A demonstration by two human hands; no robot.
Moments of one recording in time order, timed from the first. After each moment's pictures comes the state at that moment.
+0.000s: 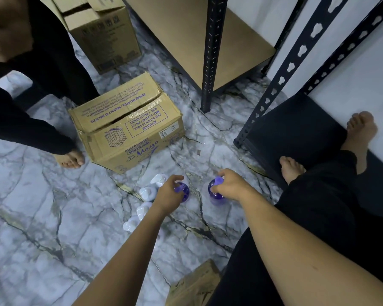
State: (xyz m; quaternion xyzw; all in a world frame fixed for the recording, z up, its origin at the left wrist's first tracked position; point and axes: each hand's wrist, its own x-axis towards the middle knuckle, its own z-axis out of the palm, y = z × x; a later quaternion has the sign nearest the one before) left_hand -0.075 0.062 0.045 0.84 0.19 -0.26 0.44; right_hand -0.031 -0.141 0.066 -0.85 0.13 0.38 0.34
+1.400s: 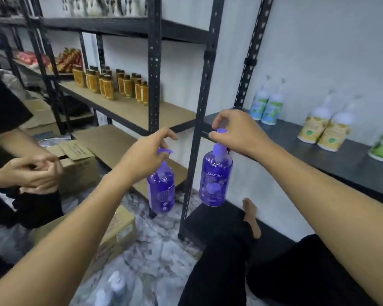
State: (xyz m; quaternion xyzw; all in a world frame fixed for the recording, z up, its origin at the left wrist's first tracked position) left_hand -0.064 0.014 0.470 0.89 -0.27 0.12 0.34; right_hand -0.101 -0.226 0.532 -0.95 -0.05 -0.21 0.22
